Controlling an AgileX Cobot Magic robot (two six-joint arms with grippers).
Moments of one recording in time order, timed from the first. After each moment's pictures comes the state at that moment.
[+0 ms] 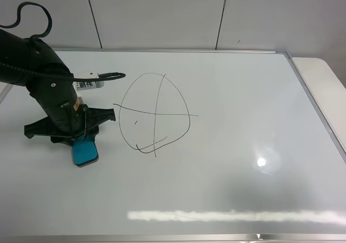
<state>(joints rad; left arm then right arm) -0.53 1.76 -0.80 0.36 0.53 -1.16 0.05 0.00 -0.52 -0.07 1.09 -0.04</state>
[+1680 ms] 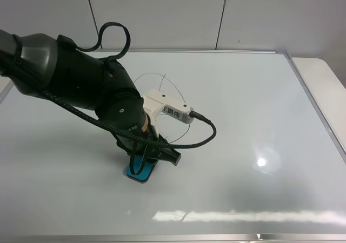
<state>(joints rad) -0.87 1.91 -0.97 0.21 0.44 -0.54 0.05 0.00 -0.52 -0.07 1.09 -0.04</state>
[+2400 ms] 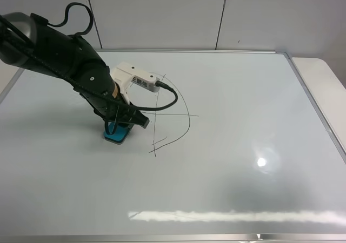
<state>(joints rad) -0.58 1.92 -0.98 0.34 0.37 -0.41 0.05 0.00 -0.52 -0.07 1.09 -0.04</state>
